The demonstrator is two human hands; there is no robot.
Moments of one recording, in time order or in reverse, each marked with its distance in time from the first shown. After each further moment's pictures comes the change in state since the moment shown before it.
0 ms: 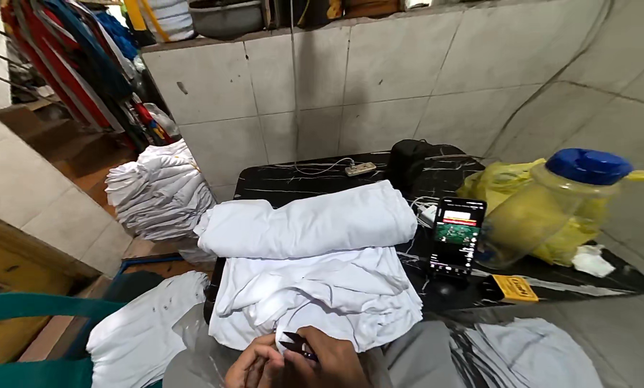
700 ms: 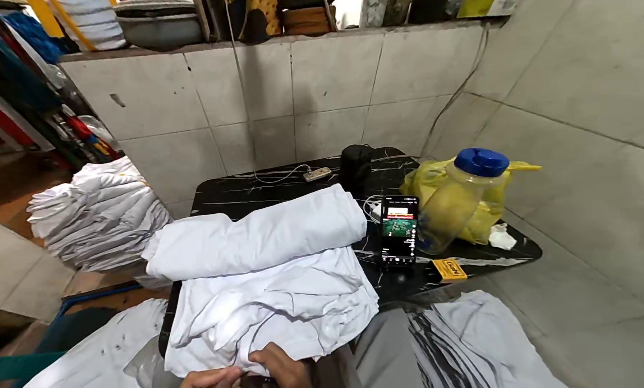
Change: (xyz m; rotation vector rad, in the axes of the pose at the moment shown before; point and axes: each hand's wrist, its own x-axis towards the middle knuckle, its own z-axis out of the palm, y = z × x) left_hand 0.009 0.012 -0.004 0.045 0.187 0.022; right_hand -0.014 -0.002 0.036 0.341 0.073 0.042
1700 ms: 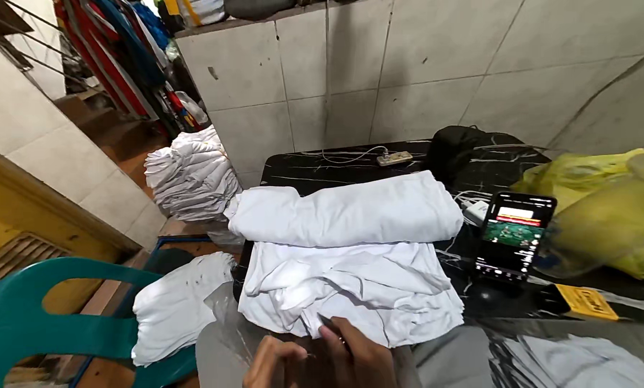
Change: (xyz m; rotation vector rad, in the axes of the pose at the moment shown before) left_hand -0.022 0.009 -0.006 0.457 -0.106 0.233; right_hand 0.012 -0.038 -0.025 -0.380 0.045 0.136
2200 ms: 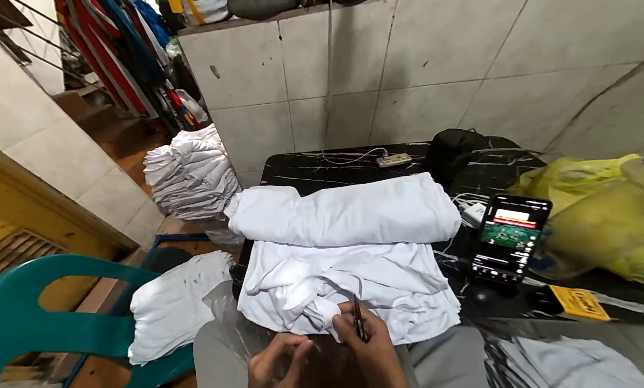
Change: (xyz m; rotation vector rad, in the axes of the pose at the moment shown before) left_hand -0.001 -0.011 0.008 -0.180 -0.065 -0.116; right_hand 0.018 0.034 0.000 0.816 -0.117 0.303
